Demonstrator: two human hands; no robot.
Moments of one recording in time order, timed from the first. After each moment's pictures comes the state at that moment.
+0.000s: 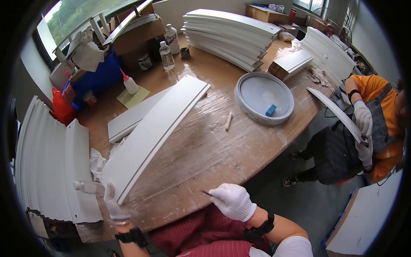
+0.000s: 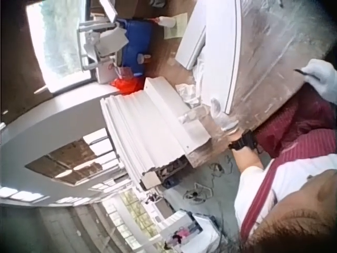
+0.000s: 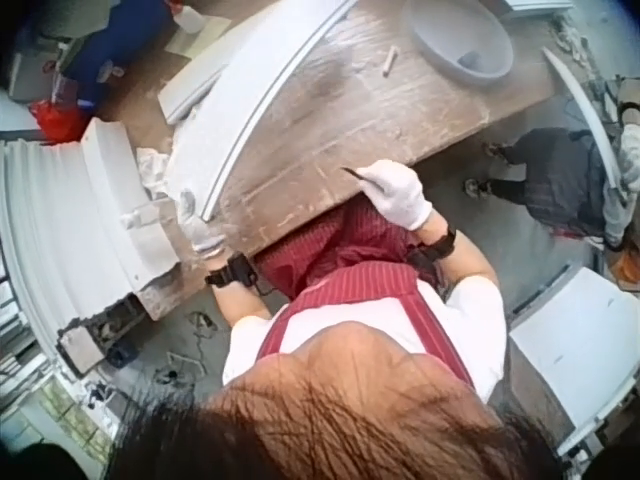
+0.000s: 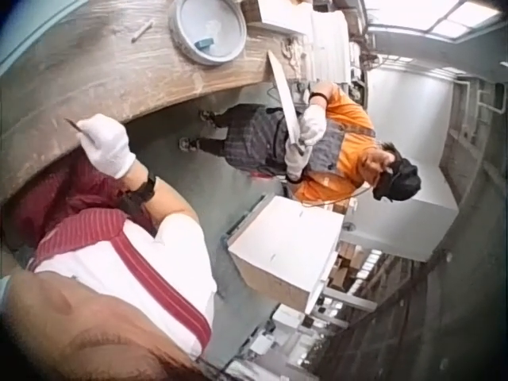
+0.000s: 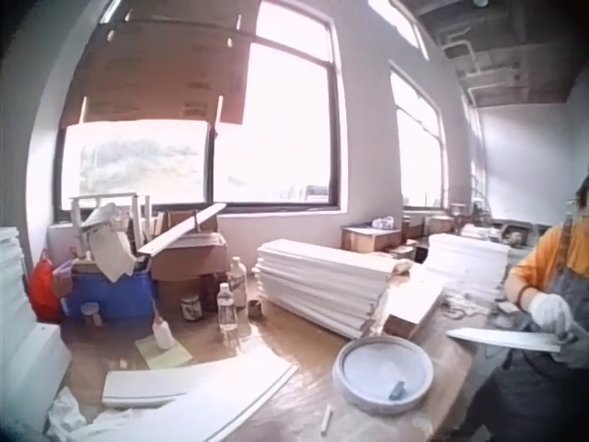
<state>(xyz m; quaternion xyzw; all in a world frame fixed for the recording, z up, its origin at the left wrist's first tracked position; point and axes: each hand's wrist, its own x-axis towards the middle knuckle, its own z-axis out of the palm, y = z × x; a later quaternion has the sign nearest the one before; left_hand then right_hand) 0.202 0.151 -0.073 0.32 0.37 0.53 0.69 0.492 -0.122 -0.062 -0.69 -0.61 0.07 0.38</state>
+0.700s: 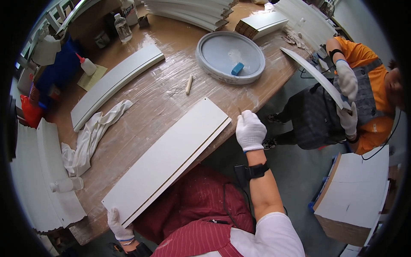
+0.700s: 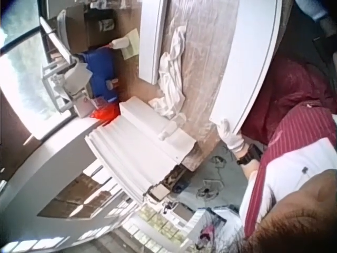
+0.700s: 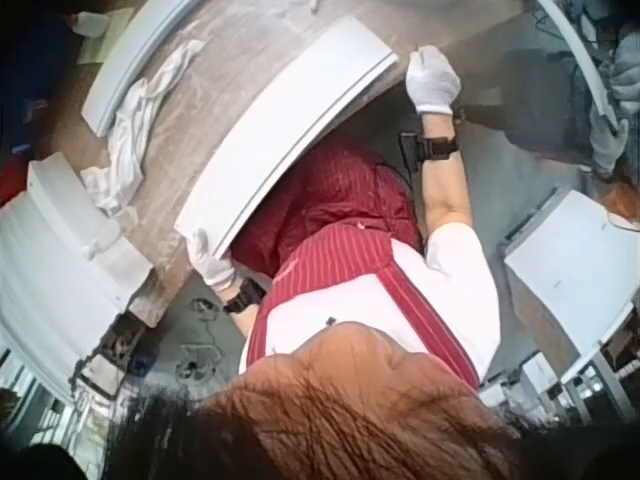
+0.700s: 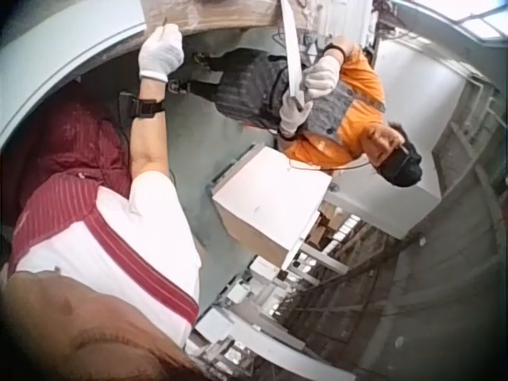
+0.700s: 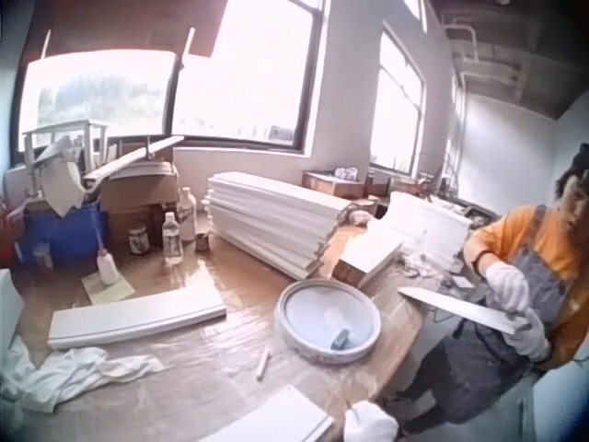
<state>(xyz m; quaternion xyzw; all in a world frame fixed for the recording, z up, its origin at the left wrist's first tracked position) 0.148 0.025 -0.106 0.35 0.46 0.38 0.72 0.632 -0.171 -0.114 -0.91 -0.28 -0.23 0.19</state>
